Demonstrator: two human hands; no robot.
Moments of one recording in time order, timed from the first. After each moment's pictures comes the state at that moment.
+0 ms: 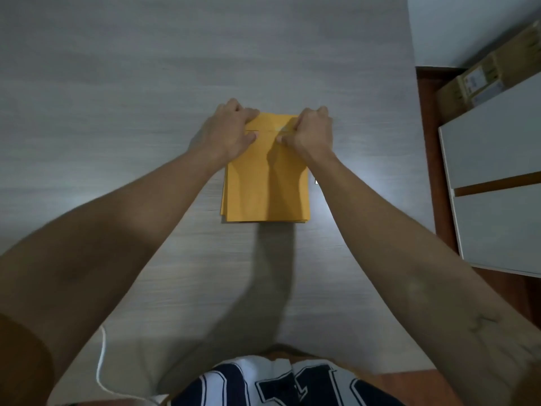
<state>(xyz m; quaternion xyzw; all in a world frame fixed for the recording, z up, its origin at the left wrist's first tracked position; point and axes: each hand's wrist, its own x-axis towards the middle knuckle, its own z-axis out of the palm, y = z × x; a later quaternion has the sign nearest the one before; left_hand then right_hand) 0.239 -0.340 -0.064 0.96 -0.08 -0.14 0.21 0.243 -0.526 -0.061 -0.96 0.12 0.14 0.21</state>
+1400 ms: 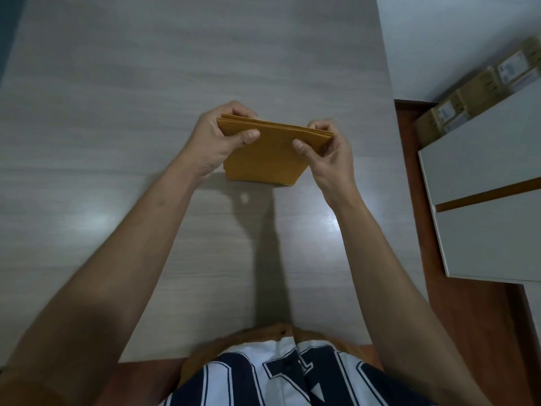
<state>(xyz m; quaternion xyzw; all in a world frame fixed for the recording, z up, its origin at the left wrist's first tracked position) 0.123 -0.303 0.049 0.70 -0.07 -0.08 0.70 0.097 -0.527 0.048 -0.74 0.00 0.01 0.68</state>
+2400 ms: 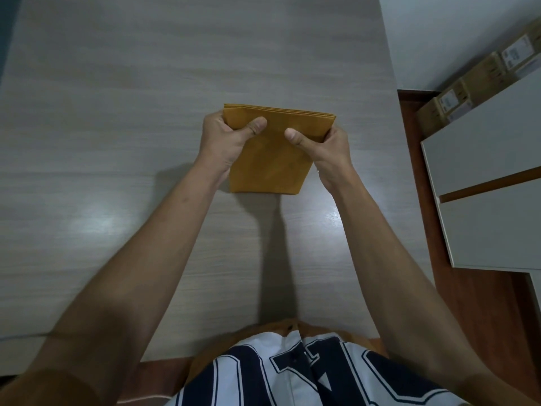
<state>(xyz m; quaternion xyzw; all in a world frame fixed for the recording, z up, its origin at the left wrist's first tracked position) 0.126 -0.327 0.047 0.67 0.11 -0.04 0.74 0.116 -0.516 0.046 -0.72 0.10 0.06 0.68</state>
